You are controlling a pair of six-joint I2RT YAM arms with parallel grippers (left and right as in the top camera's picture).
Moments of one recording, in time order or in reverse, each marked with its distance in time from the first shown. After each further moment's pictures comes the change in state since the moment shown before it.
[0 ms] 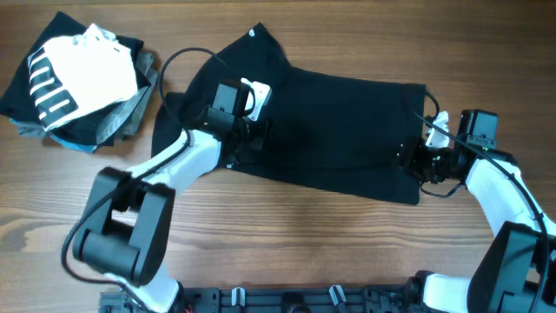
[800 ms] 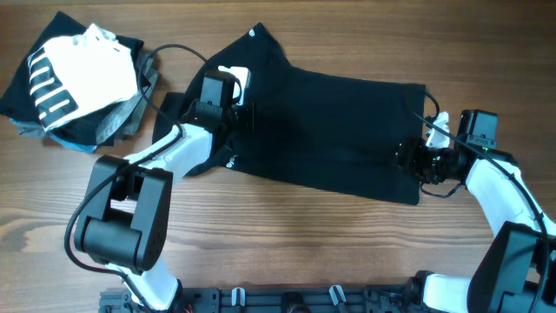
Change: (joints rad) left arm 0.076 0.050 0.015 0.136 -0.056 -0.140; right arm 0.000 0.000 0.000 -0.003 0.017 0.000
